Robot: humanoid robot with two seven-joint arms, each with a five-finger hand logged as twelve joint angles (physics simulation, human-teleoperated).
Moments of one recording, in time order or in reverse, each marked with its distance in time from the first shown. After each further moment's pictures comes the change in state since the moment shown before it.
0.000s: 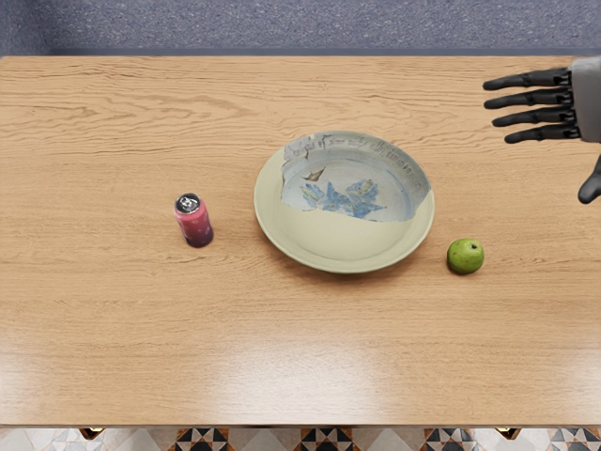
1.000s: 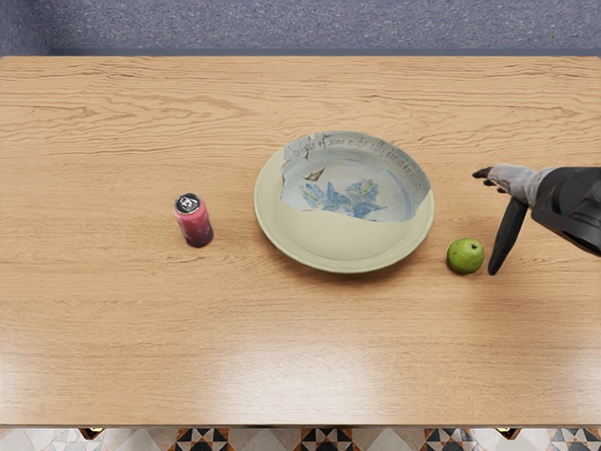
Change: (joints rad) left arm 0.000 0.000 0.000 0.000 0.000 0.000 0.000; right arm 0.237 0.529 -0.748 0.194 -0.587 -1.007 -0.004
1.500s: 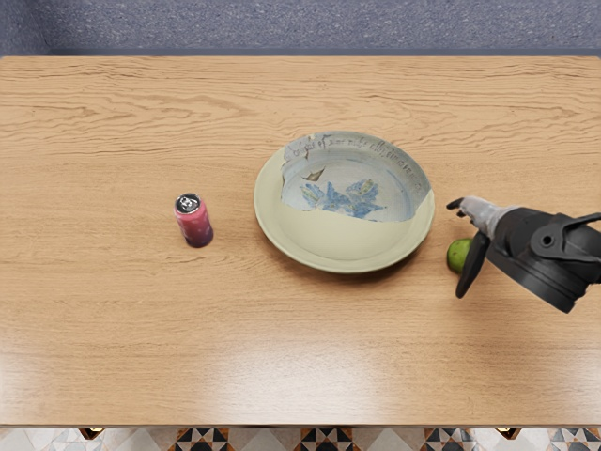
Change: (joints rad) left arm 0.000 0.000 0.000 0.000 0.000 0.000 0.000; right arm -0.123 0.146 -0.003 0.006 -0.005 -0.210 0.000
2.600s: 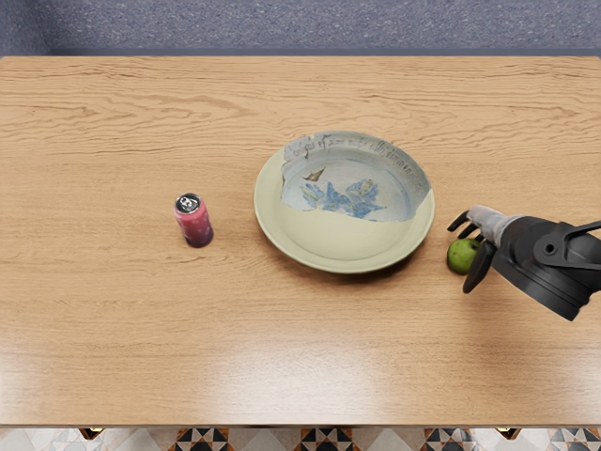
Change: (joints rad) left arm 0.000 0.000 0.000 0.000 0.000 0.000 0.000; right arm -0.009 -0.003 -0.033 -0.003 -0.002 -0.005 0.000
